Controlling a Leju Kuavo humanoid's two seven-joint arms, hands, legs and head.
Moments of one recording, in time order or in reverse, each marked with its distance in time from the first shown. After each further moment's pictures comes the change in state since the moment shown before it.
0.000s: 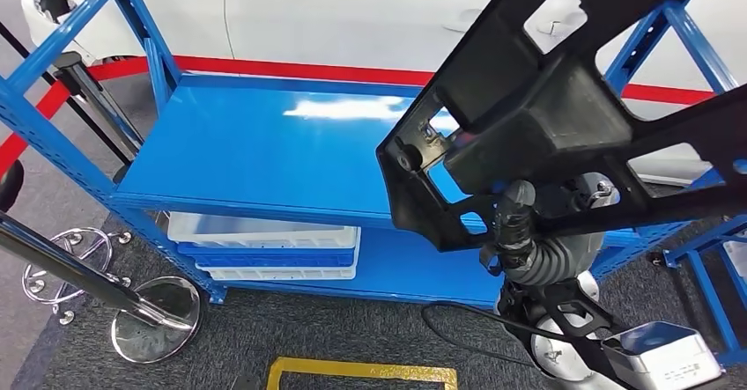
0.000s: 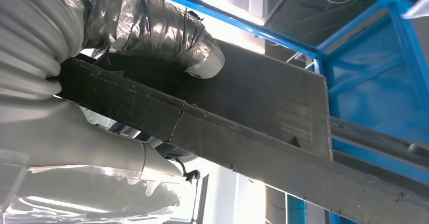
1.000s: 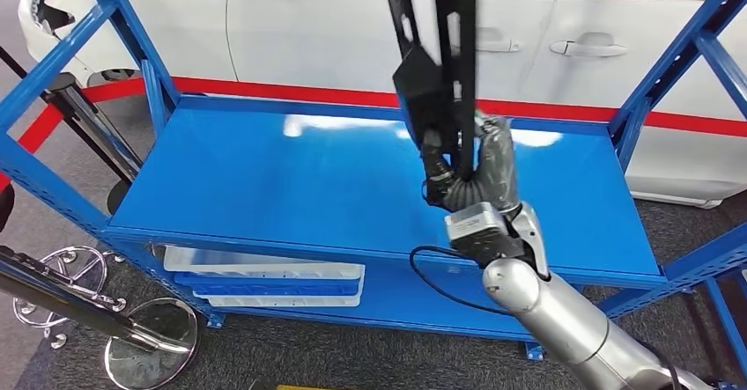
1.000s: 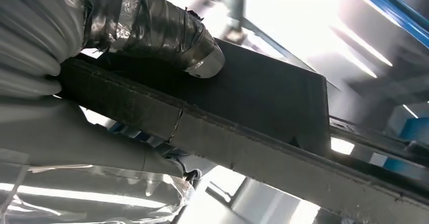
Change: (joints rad) left arm 0.000 0.045 -0.372 0.004 0.105 0.000 0.073; right arm -0.210 0.003 0.083 0.400 0.288 -0.083 0.250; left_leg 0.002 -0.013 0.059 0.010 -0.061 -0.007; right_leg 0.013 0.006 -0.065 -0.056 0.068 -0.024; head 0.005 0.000
